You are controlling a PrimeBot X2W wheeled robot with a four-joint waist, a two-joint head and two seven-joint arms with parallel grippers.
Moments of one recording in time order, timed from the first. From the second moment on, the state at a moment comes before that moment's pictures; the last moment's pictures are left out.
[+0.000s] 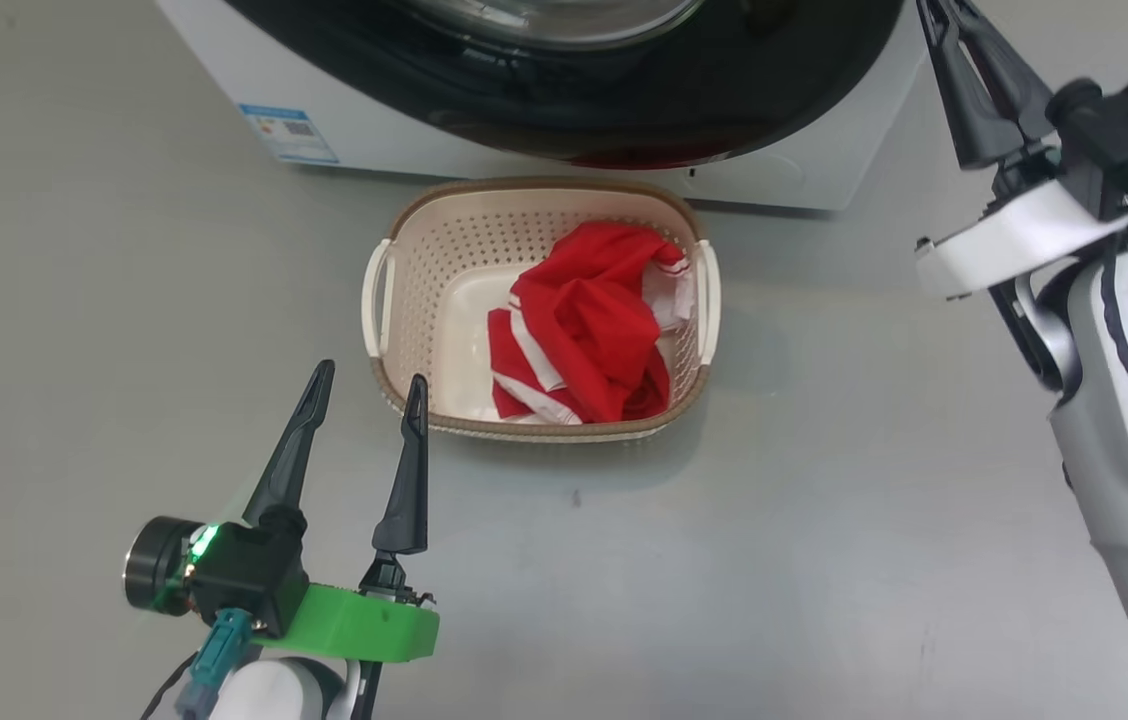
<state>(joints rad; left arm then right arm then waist) -0.10 0.05 -0.35 -0.06 -0.28 0.11 -0.25 -0.65 -0.25 0.28 0.22 0.14 0.12 -0.19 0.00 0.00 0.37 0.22</state>
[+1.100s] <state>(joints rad) -0.18 0.04 -0.38 -0.05 -0.33 0.11 -0.25 -0.97 -0.31 0.38 0.47 0.37 0.13 -0.16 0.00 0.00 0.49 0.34</state>
